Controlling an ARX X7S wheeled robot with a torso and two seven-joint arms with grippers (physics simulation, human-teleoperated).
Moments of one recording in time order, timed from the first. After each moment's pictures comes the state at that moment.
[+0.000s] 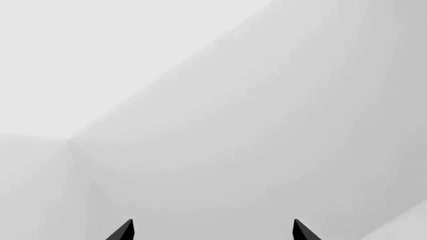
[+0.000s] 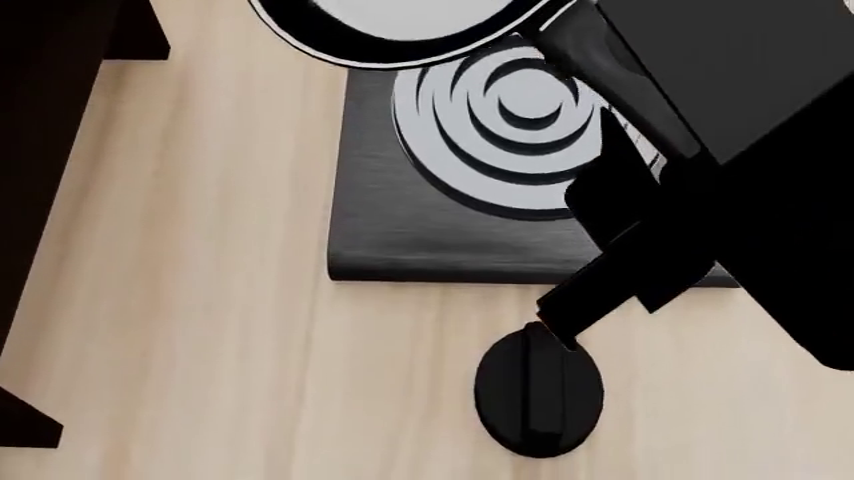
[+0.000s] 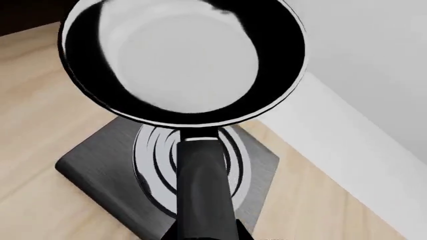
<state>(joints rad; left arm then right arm) -2.22 -0.56 0.40 0.50 -0.92 -1.53 -0.40 1.65 0.86 -0.55 -0.43 1.73 1.51 0.70</state>
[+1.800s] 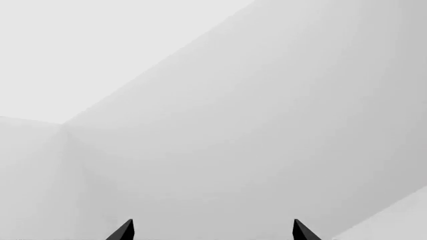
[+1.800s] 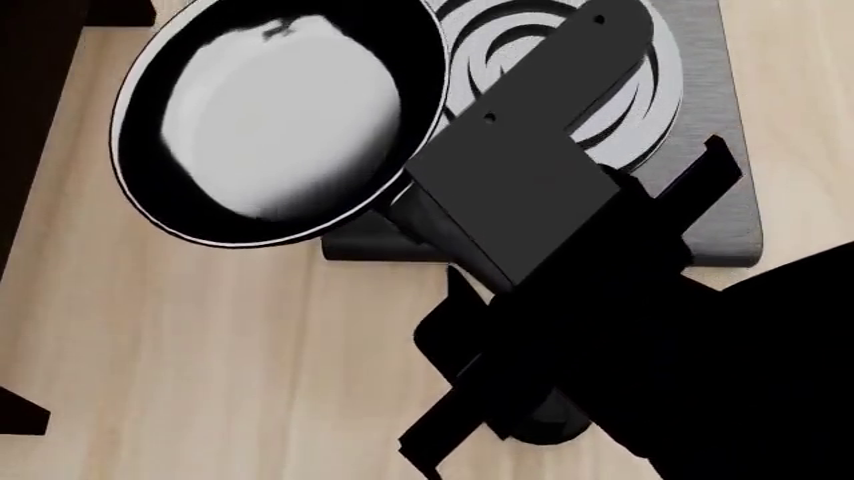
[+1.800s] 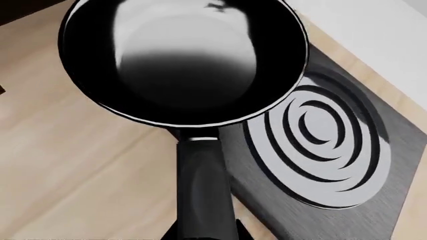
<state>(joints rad) -2.24 -0.67 0.39 0.50 -1.20 -1.49 -0.59 1.59 0.78 -0.80 -0.42 1.91 1.33 0.78</state>
